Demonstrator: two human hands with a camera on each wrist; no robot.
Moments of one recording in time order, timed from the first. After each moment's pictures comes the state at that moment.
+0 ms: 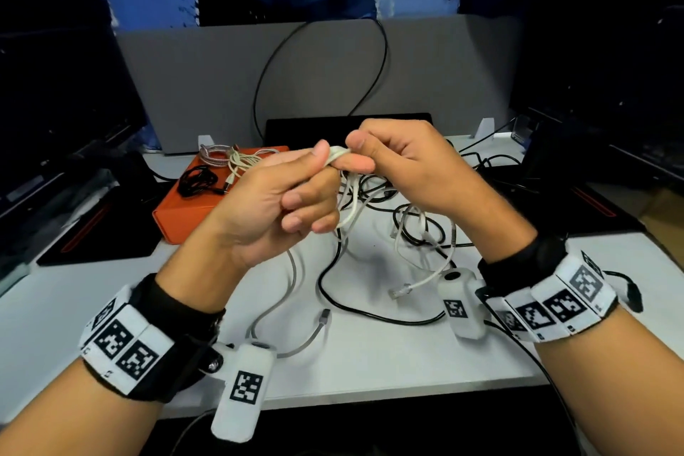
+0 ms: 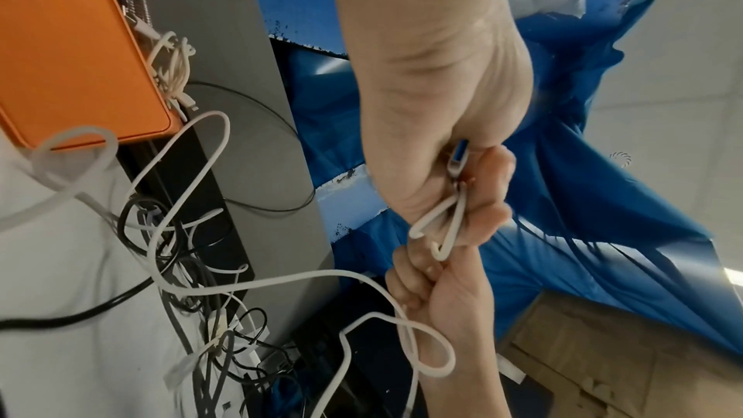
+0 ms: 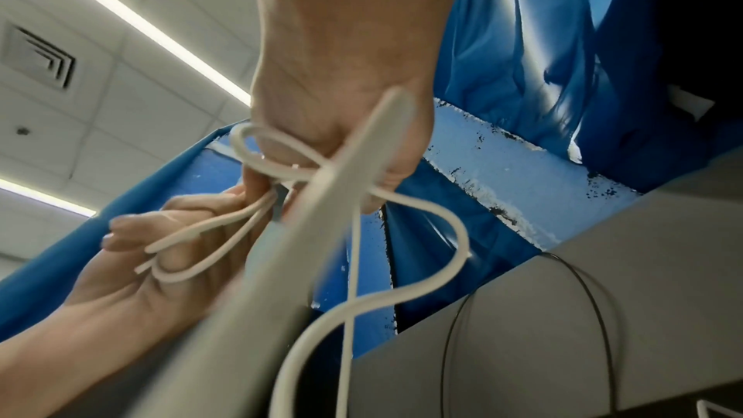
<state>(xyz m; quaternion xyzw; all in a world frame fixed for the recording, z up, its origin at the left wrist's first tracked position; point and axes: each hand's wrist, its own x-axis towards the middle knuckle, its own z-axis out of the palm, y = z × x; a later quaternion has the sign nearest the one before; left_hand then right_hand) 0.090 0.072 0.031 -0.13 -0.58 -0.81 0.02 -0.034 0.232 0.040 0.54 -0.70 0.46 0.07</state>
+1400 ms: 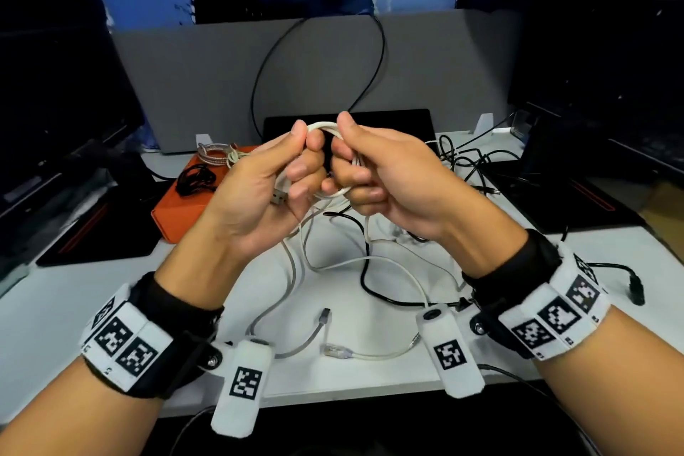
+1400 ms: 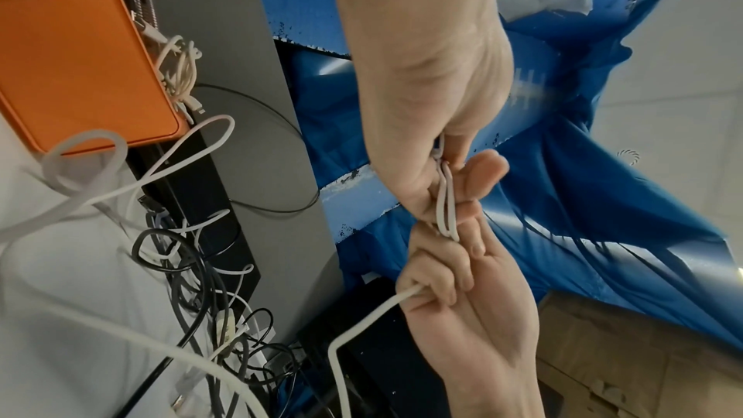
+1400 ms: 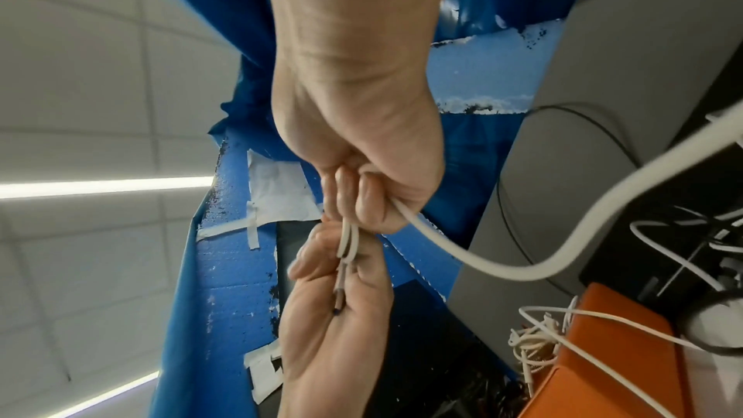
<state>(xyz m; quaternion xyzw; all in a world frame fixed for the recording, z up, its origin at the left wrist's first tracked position) 0.083 0.067 0.032 -0.10 -0.51 -0.85 0.08 -0.002 0.219 0.041 0.39 -0.58 0.66 -0.27</state>
